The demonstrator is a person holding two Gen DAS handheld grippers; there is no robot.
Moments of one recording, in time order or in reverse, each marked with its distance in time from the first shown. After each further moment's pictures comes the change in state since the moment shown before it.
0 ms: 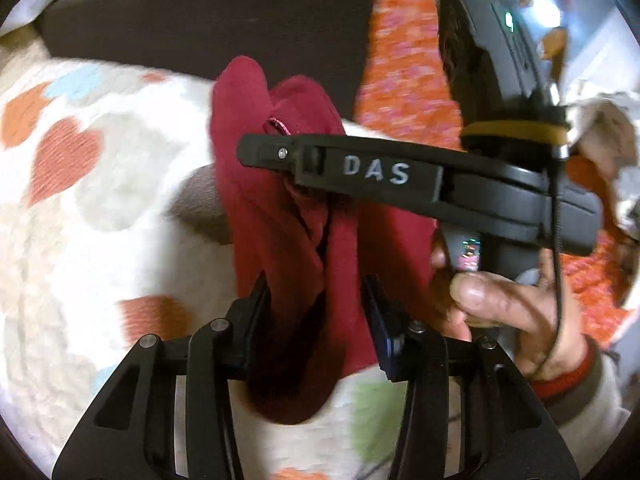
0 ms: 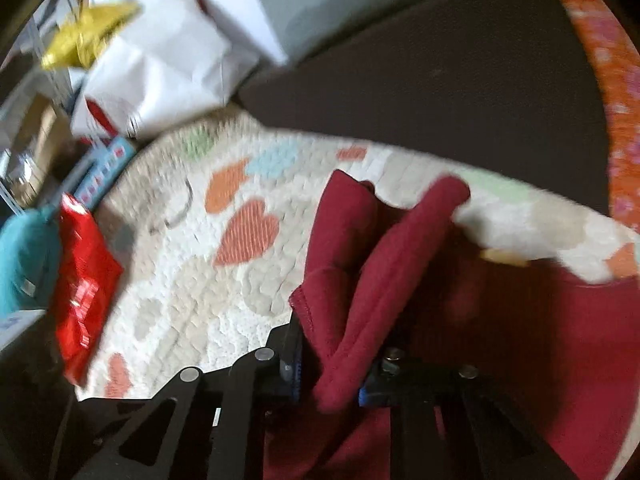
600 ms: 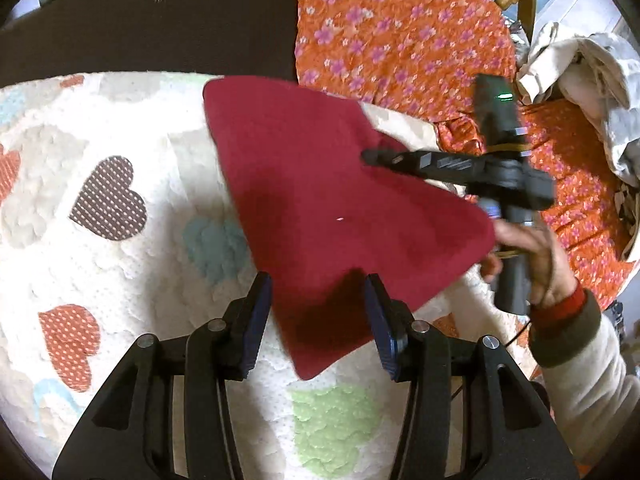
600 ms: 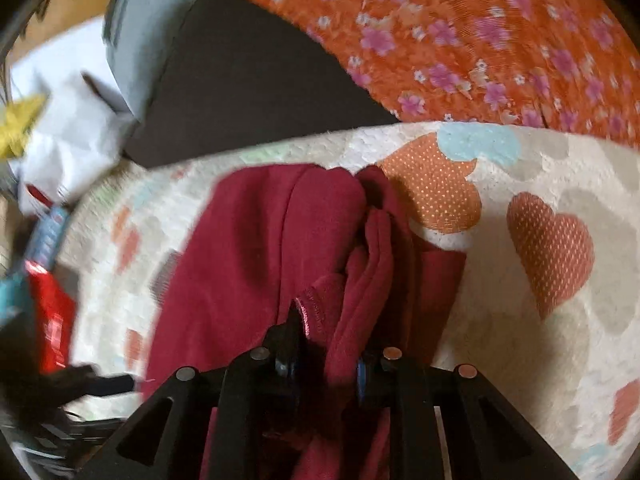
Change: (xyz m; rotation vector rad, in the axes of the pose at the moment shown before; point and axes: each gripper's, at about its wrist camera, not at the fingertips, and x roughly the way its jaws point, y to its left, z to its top) left arm 0.058 -0.043 -0.006 0.125 0.111 0.006; right arm -0.098 -0.180 -0.071 0.288 -0.022 -0.126
